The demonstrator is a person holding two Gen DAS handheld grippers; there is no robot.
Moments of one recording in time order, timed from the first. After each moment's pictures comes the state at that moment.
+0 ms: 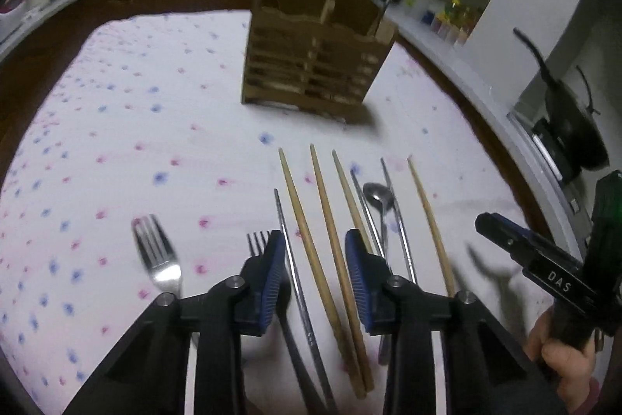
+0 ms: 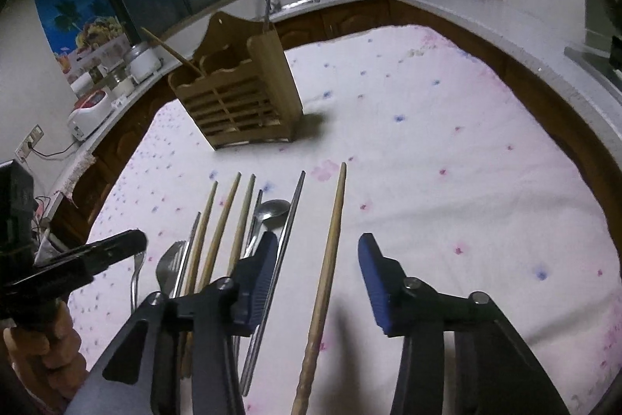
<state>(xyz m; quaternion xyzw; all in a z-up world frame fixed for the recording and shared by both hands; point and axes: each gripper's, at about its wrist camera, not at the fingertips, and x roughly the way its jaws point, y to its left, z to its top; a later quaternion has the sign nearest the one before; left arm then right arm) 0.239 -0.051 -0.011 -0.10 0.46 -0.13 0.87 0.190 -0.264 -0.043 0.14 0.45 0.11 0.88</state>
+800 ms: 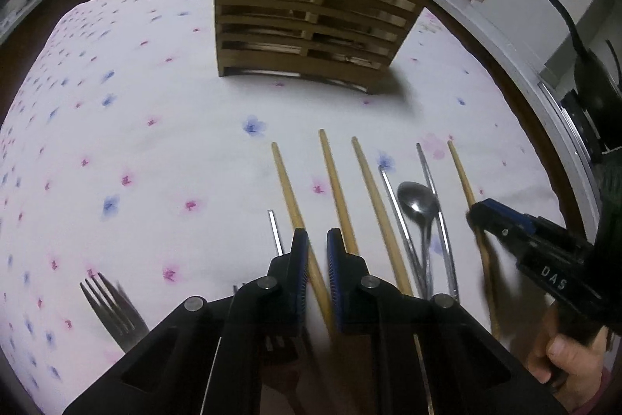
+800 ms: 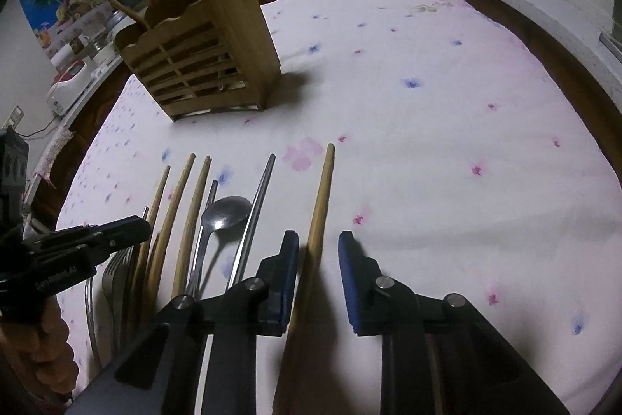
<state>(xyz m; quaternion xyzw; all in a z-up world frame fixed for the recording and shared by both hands) 0.319 -0.078 -0.063 -0.06 0.52 -0.13 0.84 0.245 -0.255 -0.090 0.11 0.51 0.11 0.85</state>
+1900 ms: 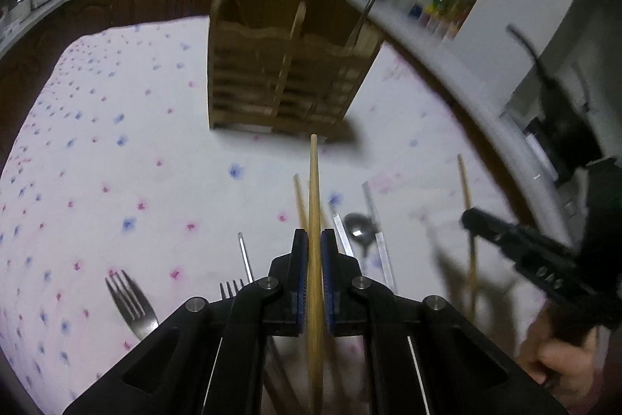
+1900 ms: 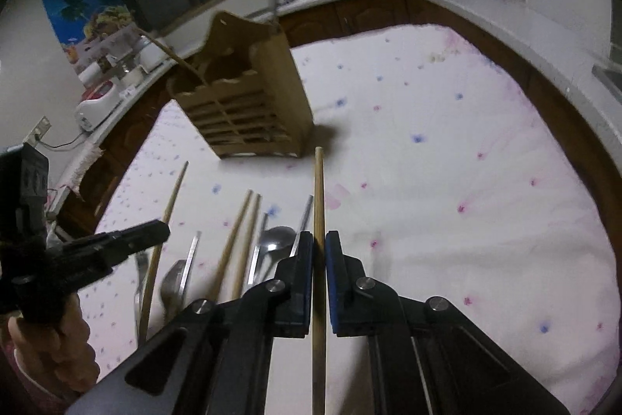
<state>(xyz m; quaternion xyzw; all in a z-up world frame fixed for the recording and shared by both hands) 0.272 -0.066 0.002 -0.10 0.45 -0.16 0.87 0.221 -0.264 -0.027 0.13 0.45 0.14 0.87</state>
